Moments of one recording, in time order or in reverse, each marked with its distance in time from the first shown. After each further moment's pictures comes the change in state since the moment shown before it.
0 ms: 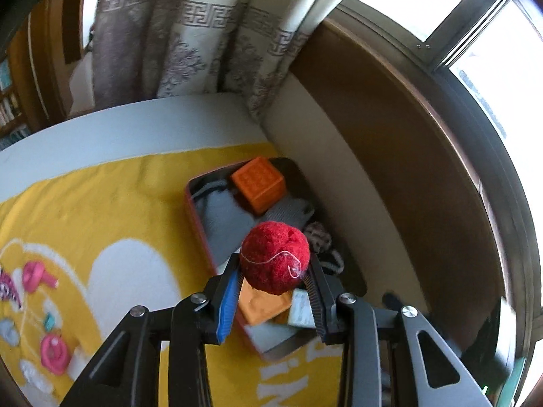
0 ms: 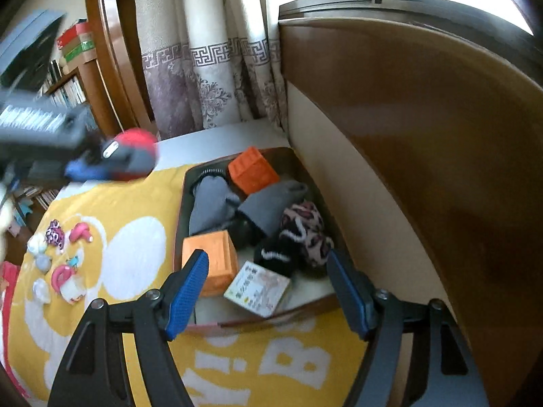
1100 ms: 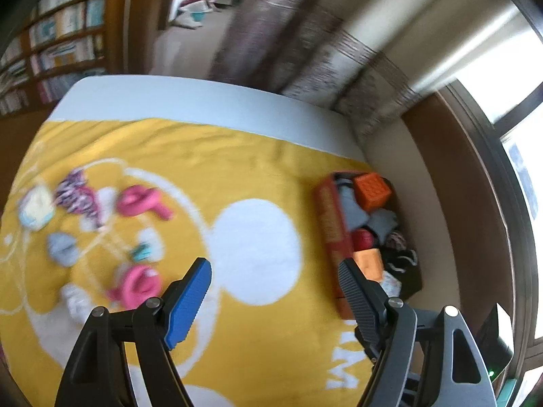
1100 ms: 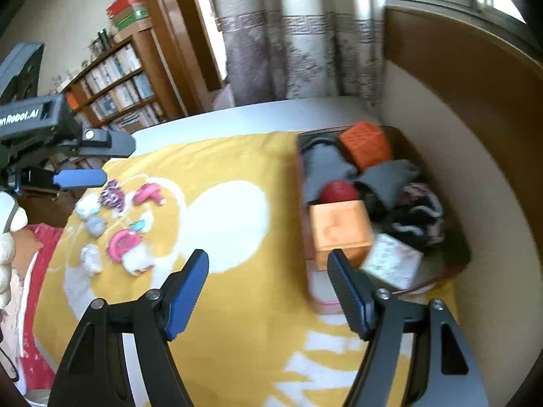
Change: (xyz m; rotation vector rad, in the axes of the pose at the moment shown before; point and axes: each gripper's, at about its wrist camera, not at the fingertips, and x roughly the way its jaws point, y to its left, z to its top) left arm -0.102 0.146 -0.083 -0.296 -0.098 0.140; right arm 0.009 0.106 -0.018 -0.113 0.106 0.219
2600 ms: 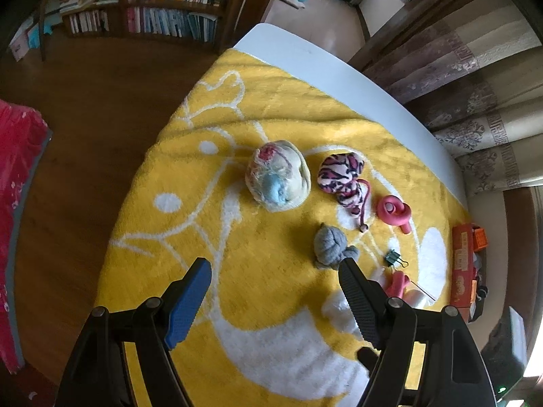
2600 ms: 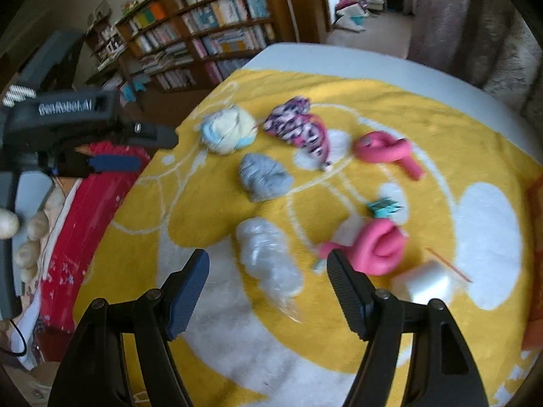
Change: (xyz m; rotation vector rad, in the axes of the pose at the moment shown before) left arm -0.046 0.313 -0.005 -0.283 0.076 0.128; right arm 0.120 0.279 -0.012 -0.283 0.272 0.254
